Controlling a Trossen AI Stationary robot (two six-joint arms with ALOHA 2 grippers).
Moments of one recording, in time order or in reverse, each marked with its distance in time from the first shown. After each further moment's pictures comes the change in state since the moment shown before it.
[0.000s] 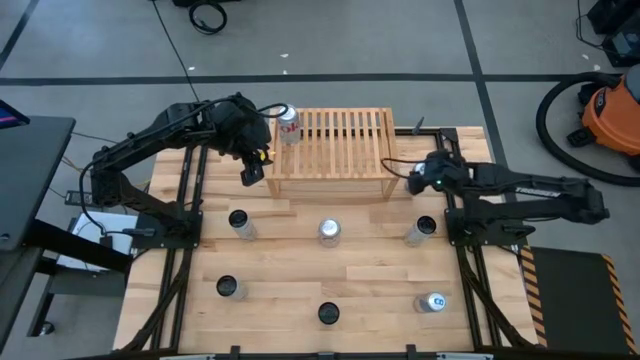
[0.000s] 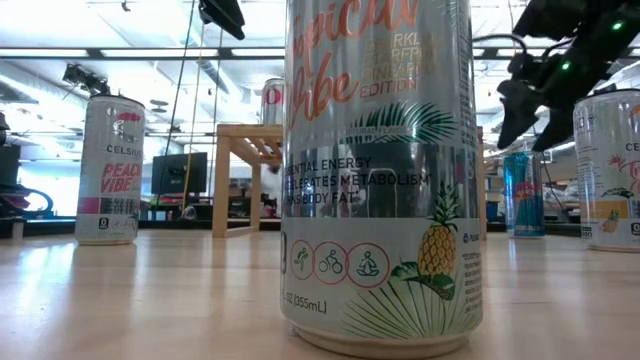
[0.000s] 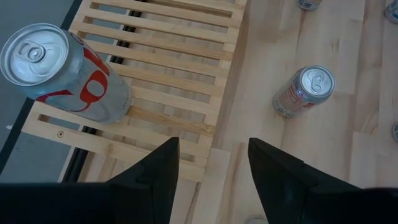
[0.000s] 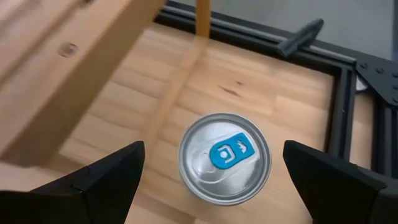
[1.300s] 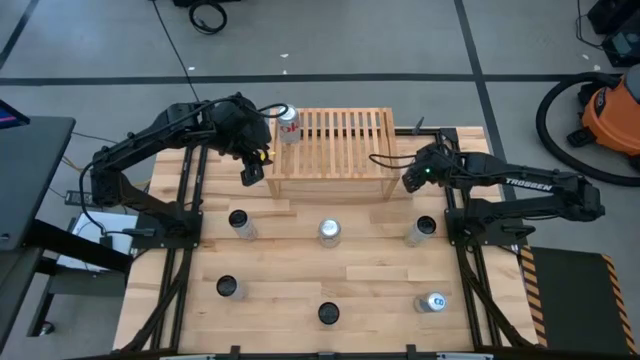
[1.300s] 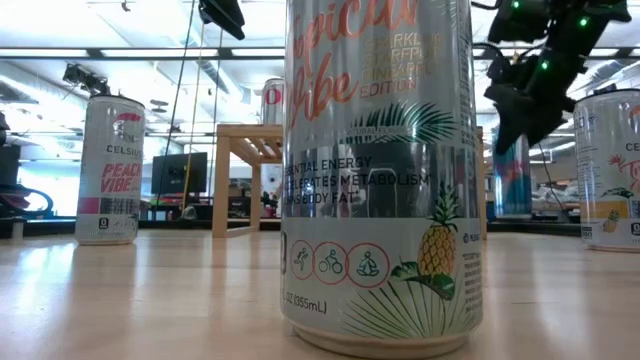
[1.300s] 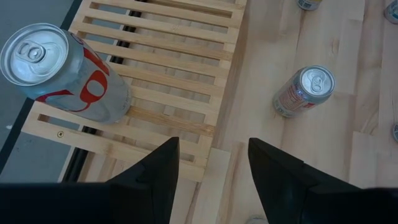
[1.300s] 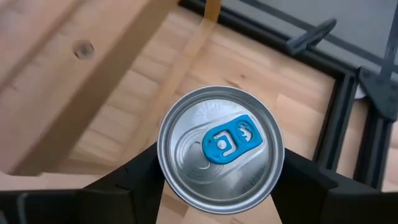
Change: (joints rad) left arm 0.000 0.000 0.000 0.000 0.000 -0.001; right arm -0.081 0.149 0.137 -0.058 -0.106 -0.143
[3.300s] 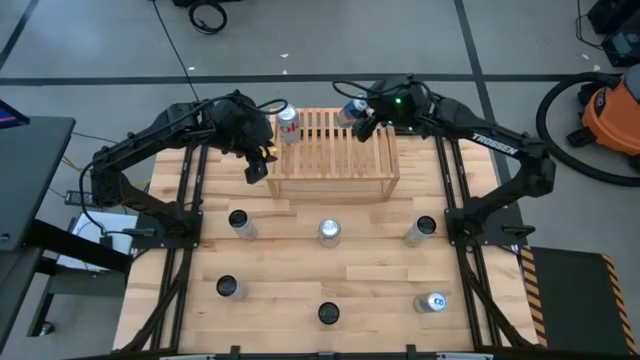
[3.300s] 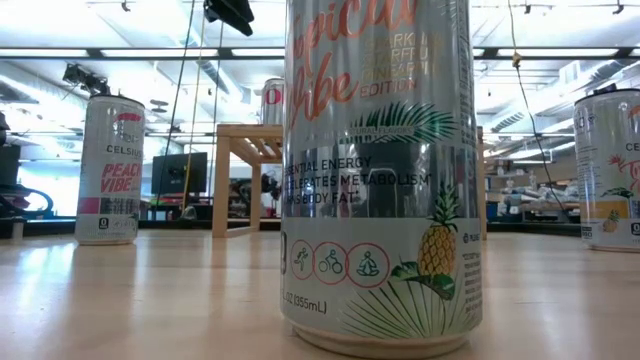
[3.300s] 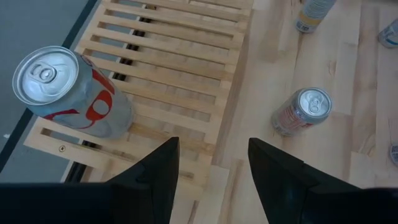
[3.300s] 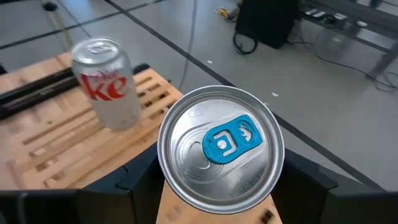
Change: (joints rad) left arm 0.000 0.000 0.000 0.063 0.000 -0.027; right arm -0.082 0.551 0.807 0.293 -0.197 -0.499
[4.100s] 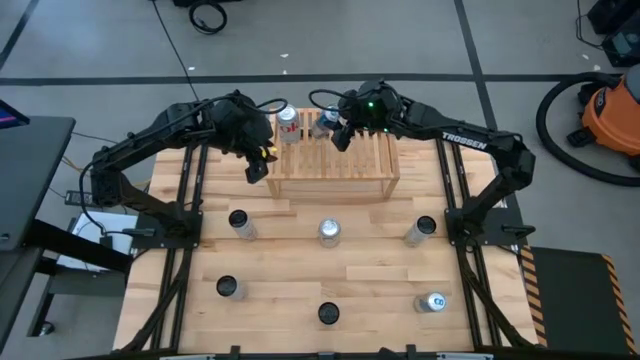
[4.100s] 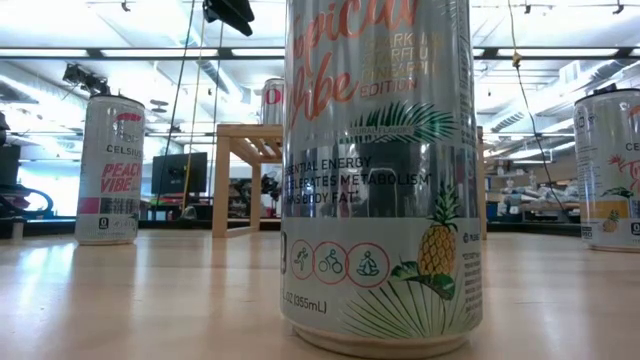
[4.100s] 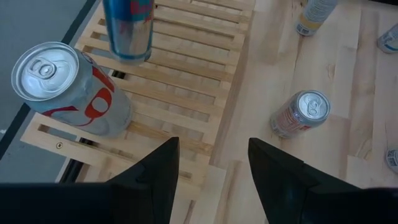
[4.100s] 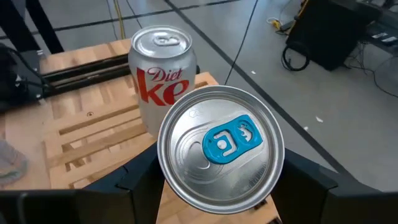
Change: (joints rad) left arm 0.000 0.000 0.000 0.001 0.000 -0.027; right arm -0.005 0.168 0.000 0.194 -0.194 -0.143
